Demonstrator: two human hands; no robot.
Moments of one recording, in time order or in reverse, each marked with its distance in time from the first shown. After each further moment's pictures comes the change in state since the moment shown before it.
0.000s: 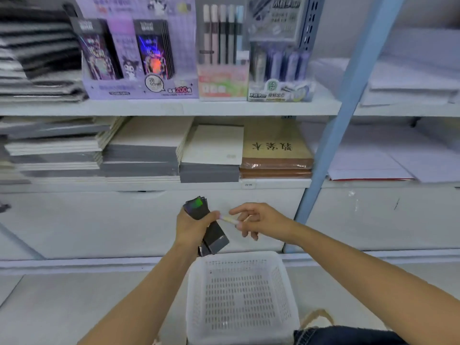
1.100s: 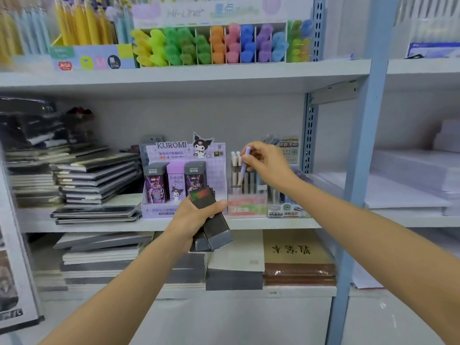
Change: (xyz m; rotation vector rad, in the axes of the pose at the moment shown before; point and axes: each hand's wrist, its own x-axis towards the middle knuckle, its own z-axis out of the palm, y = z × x) left_hand 0.006 0.254 -0.010 0.043 -0.294 0.411; right_hand 0.074 -0.302 -0.088 -0.438 0.622 -0.709
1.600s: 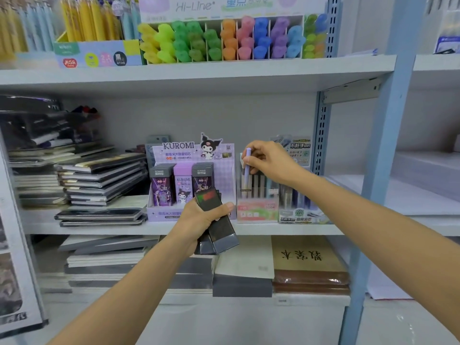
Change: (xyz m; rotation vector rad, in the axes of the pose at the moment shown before) left_hand 0.011 -0.001 -0.008 -0.014 -0.015 -0.004; right_hand 0.022 -0.003 0.005 -0.102 -0.173 0.022
